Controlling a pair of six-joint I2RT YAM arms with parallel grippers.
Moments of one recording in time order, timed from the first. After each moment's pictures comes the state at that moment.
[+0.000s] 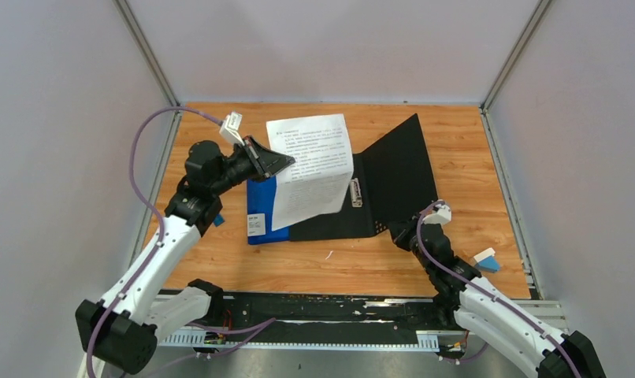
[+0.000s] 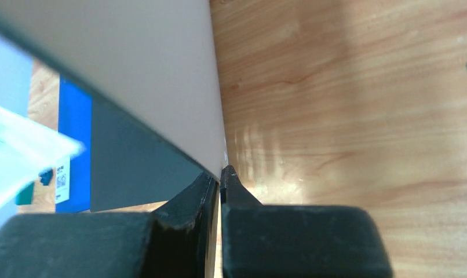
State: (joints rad) left arm -0.36 0.97 0.94 -0.04 0.46 -0.85; right arm 0.60 0.63 0.15 0.06 0.28 0.84
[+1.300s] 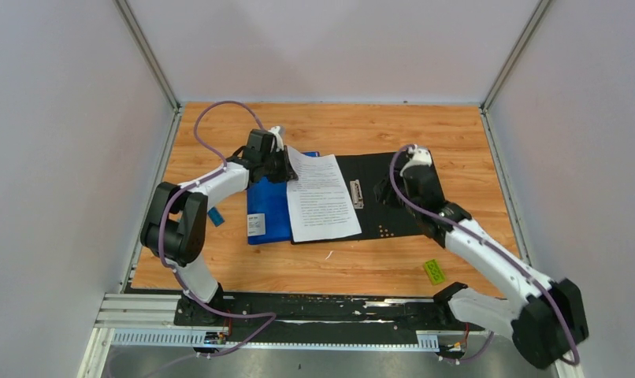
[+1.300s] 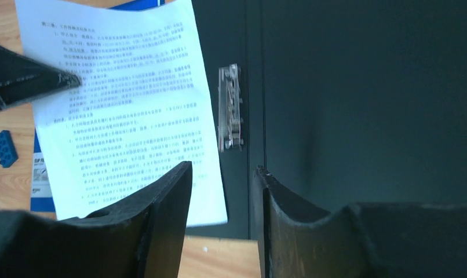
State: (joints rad) left arm -0.36 1.70 1.08 -0.13 0.26 -0.51; right arm 0.55 0.96 0.65 -0.22 0.21 0.58
